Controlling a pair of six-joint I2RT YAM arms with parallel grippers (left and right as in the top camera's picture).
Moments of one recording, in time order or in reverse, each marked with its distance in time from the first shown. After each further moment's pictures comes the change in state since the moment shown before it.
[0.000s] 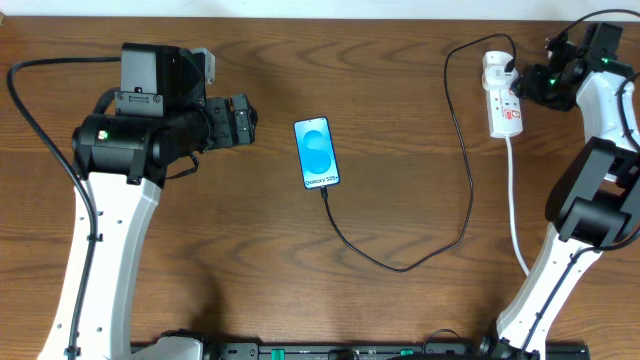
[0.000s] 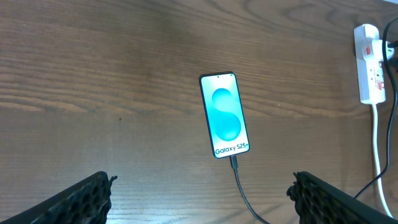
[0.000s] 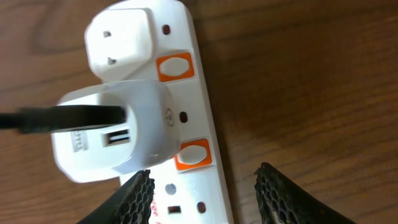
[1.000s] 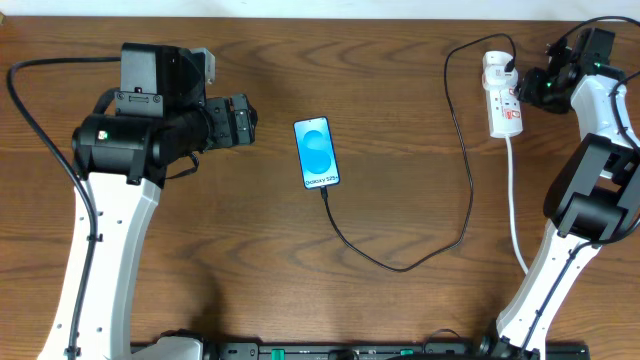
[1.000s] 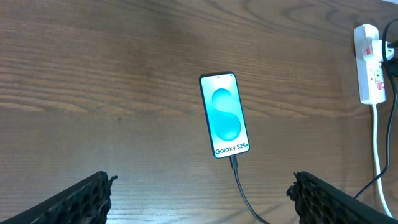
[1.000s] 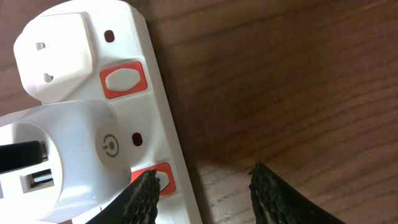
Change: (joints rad) left arm 0.000 0.000 0.000 0.000 0.000 0.000; right arm 0.000 0.045 0.000 0.051 0.068 0.052
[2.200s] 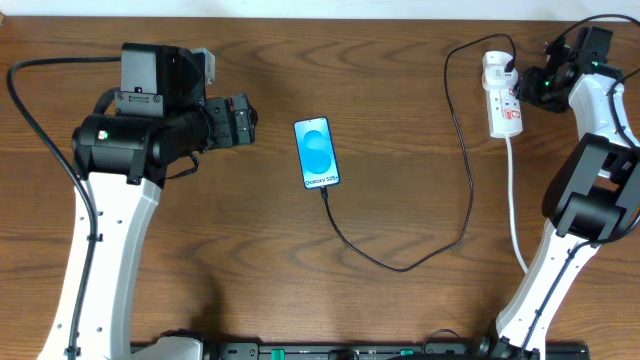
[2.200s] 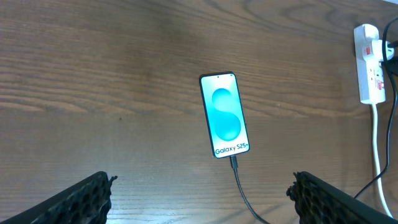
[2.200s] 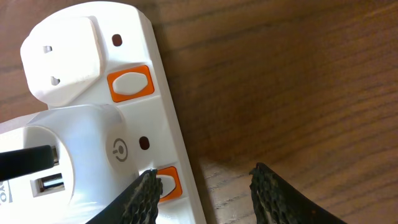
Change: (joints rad) left arm 0.000 0.000 0.000 0.000 0.000 0.000; right arm 0.011 0.005 0.005 0.001 0.008 0.001
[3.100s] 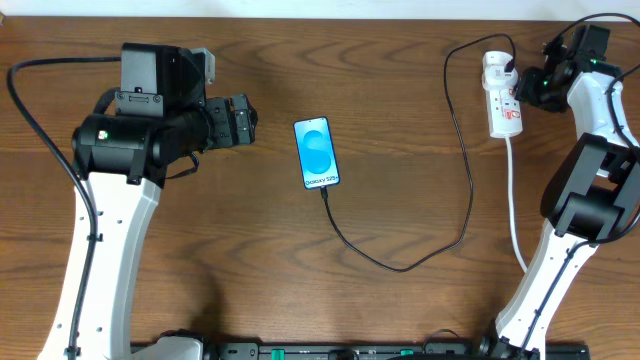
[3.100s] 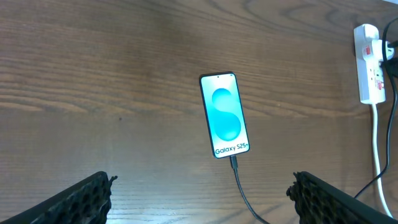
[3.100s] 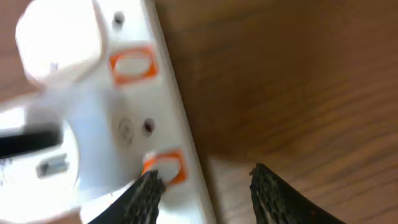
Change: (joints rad) left arm 0.000 0.000 0.000 0.000 0.000 0.000; right arm 0.011 0.002 0.016 -0.057 0.013 0.000
